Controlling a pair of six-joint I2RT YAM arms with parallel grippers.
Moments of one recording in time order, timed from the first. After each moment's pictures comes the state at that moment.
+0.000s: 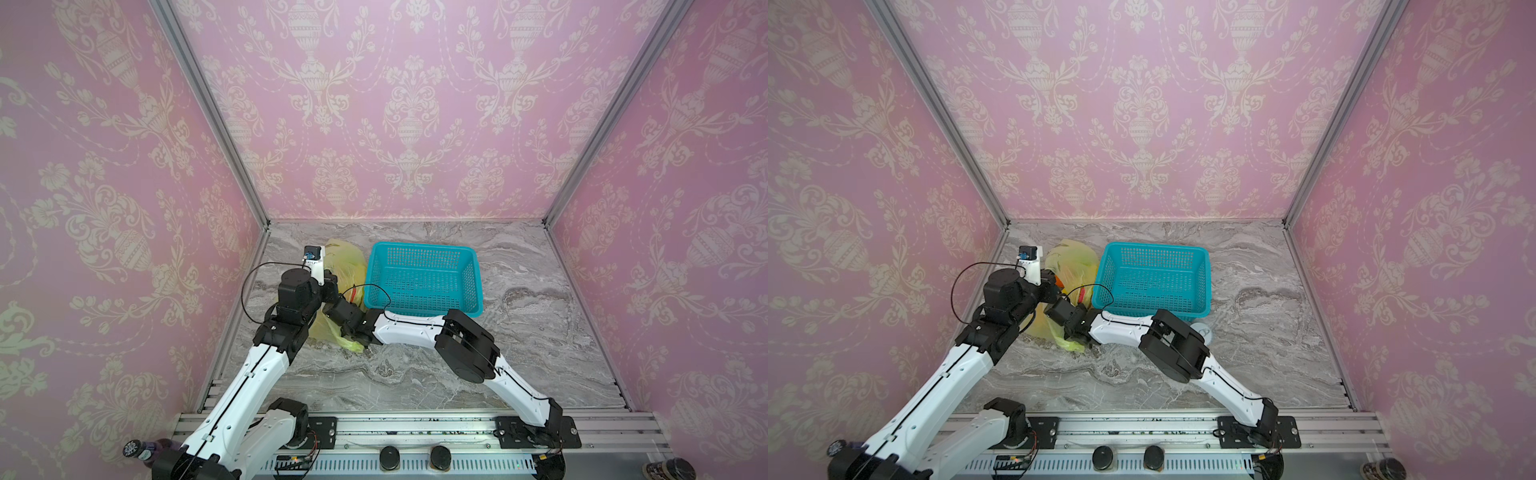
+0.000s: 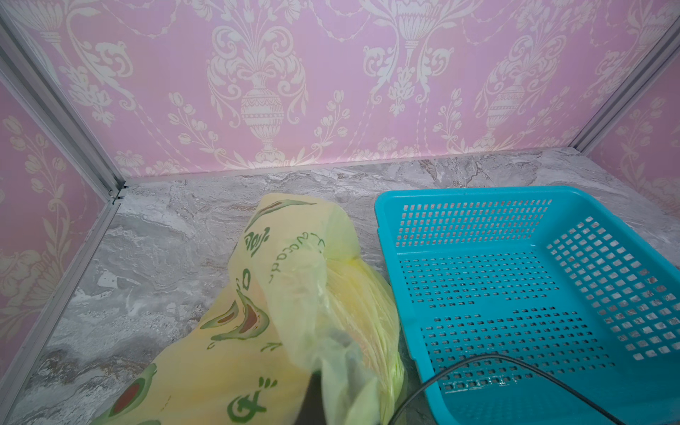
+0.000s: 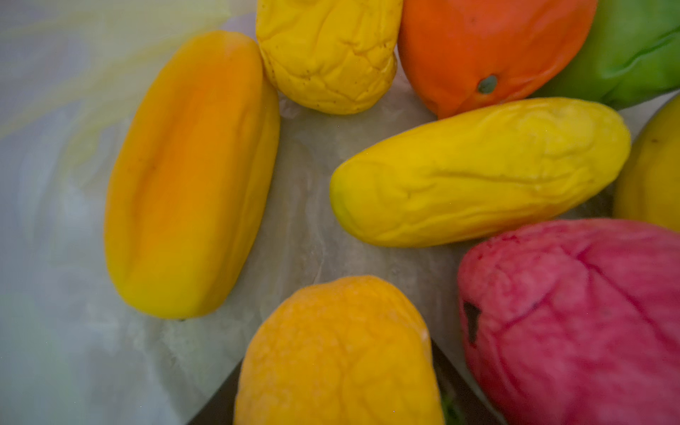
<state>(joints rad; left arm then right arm) -0.22 0.94 0.71 -0.11 -0.03 -0.10 1.09 2.42 1.85 -0.21 0.28 0.31</state>
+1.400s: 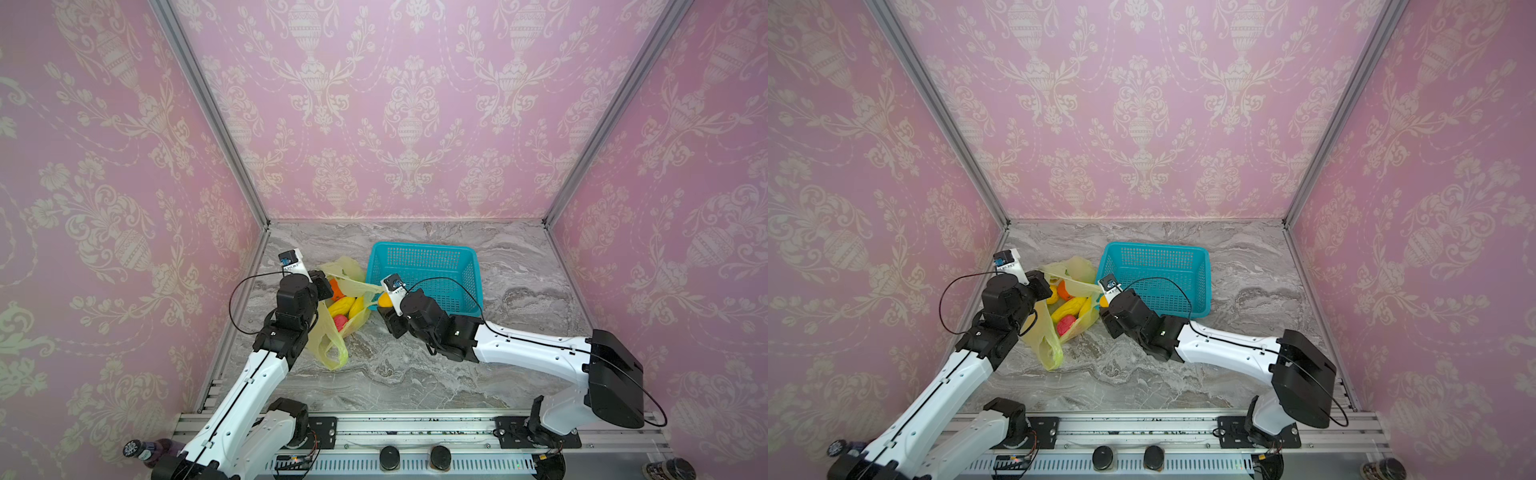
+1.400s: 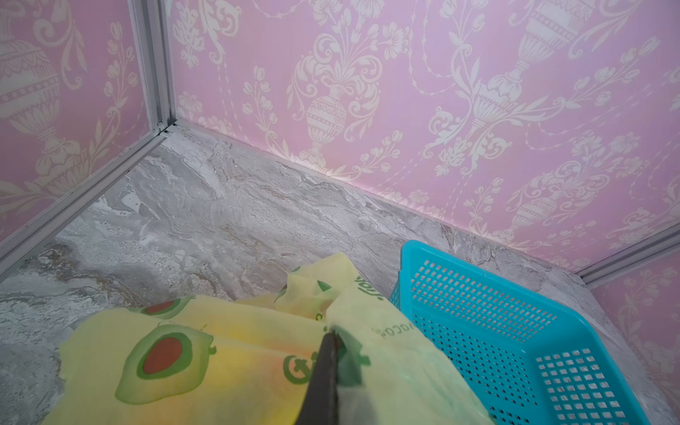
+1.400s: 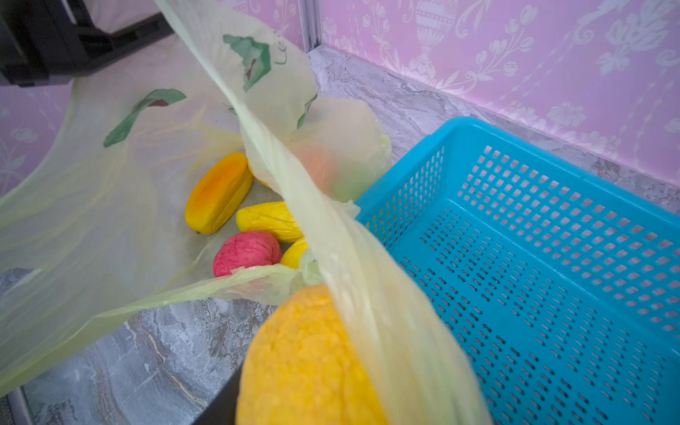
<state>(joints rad) -0.22 0.91 0.66 -0.07 -0.22 -0.50 1.02 1.51 1.04 -0.03 0.33 0.21</state>
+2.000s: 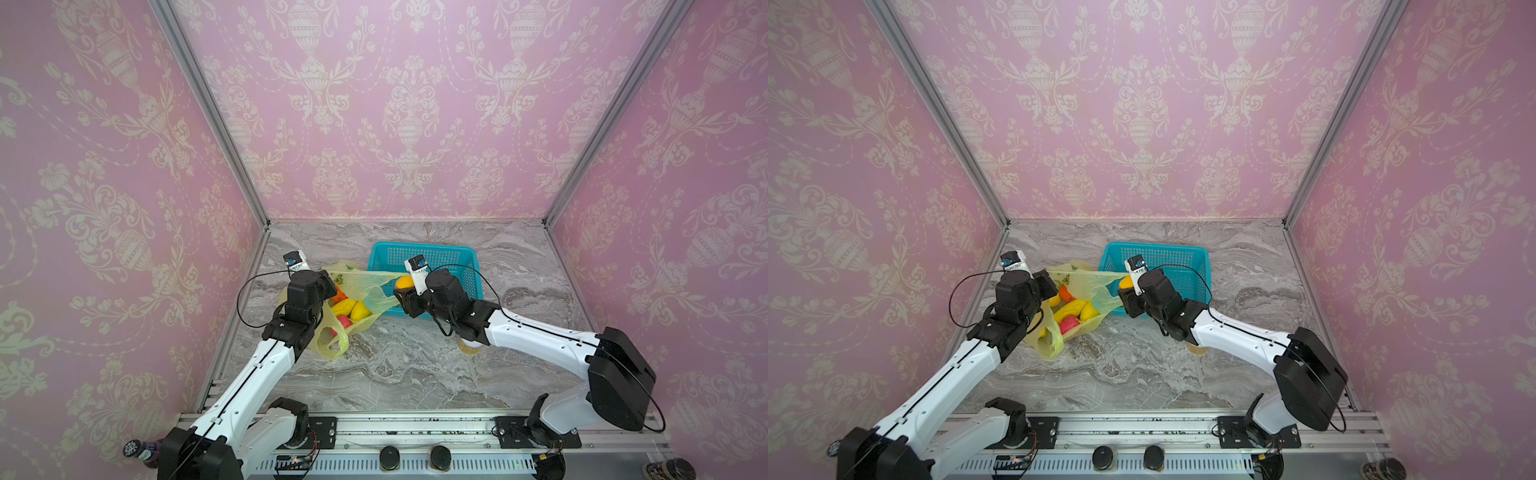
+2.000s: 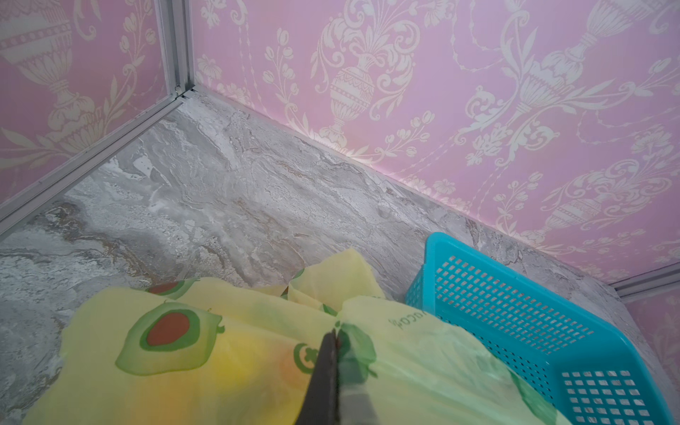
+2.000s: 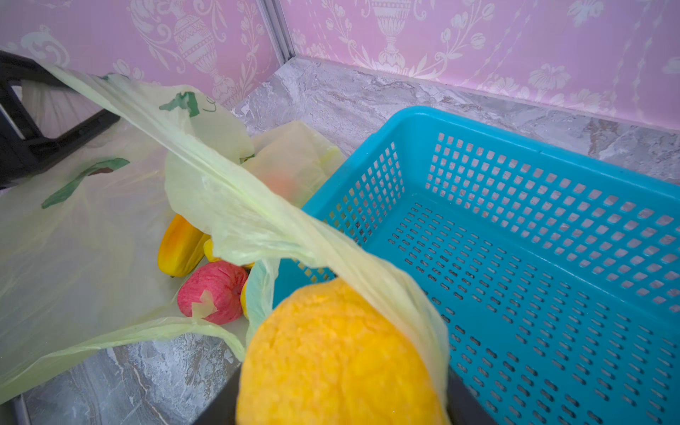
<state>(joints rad) -0.24 1.00 0.68 -0.08 -0.30 -0.55 0.81 1.50 0.98 0.03 0.09 0.27</state>
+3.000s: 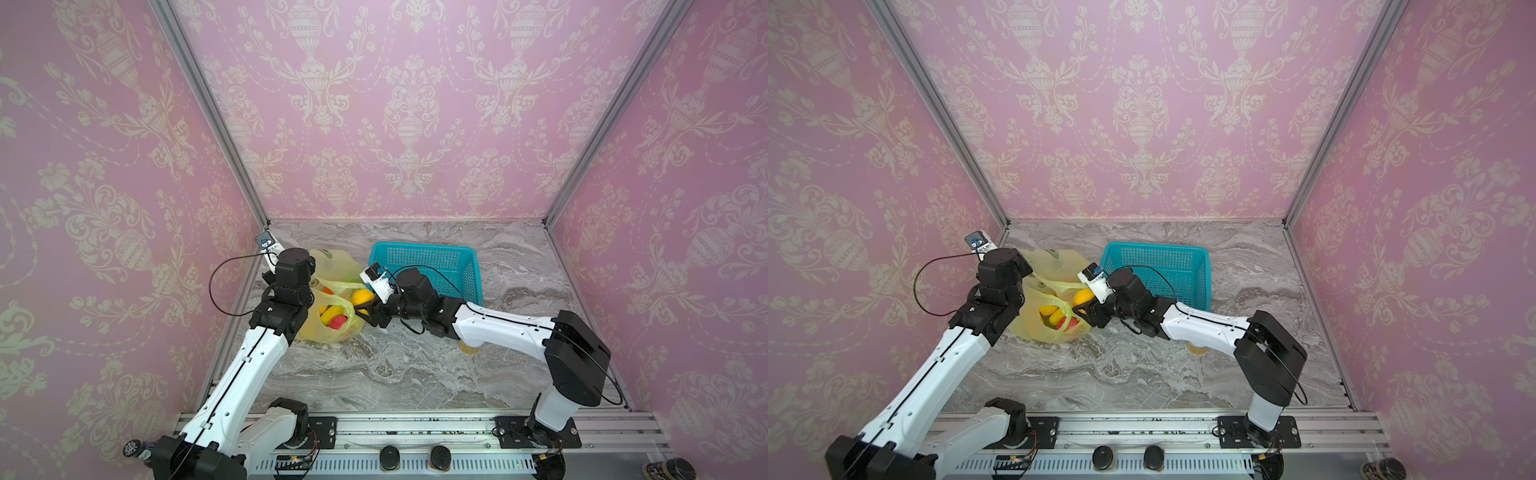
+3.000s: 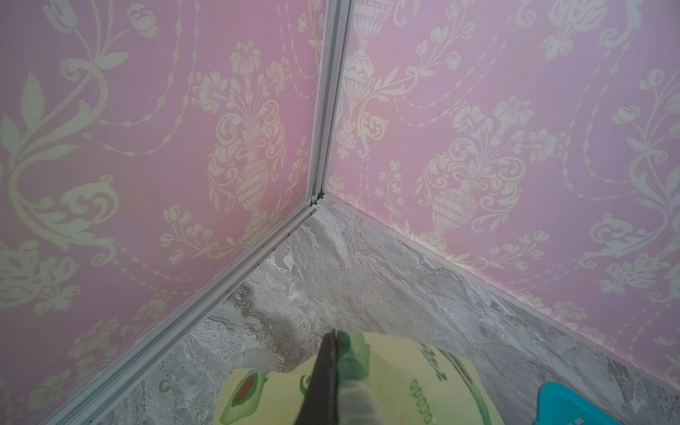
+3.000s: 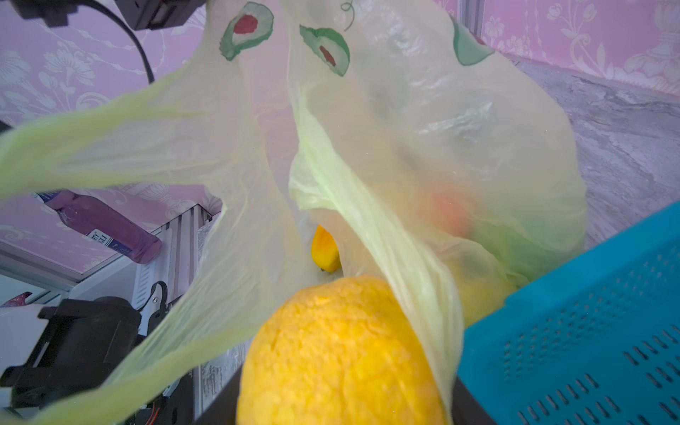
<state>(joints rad) -0.22 1.05 0.92 -0.23 -0.69 -0.44 0.89 1.69 1.12 0.19 -0.27 0.23</state>
